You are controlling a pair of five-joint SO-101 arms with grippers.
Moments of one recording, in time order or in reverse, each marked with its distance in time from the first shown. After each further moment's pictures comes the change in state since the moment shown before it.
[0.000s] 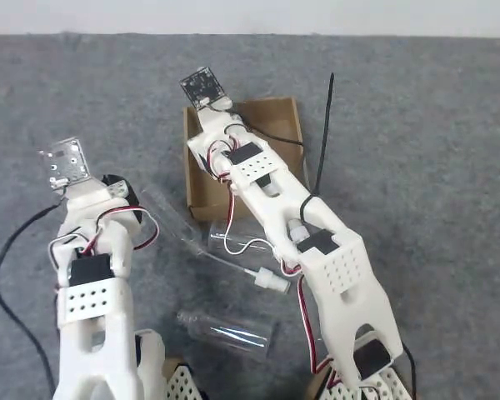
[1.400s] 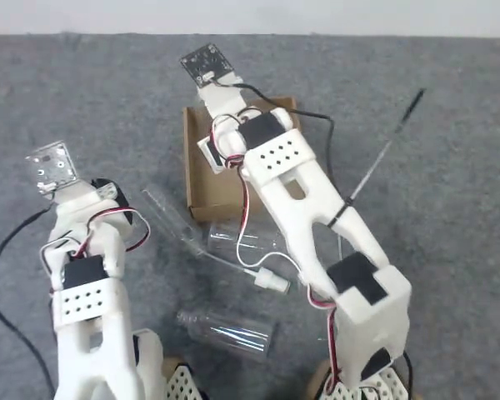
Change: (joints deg) left arm -3.5 0.0 0.4 0.0 0.1; right arm -0.3 -26.0 0.1 39.6 -0.2
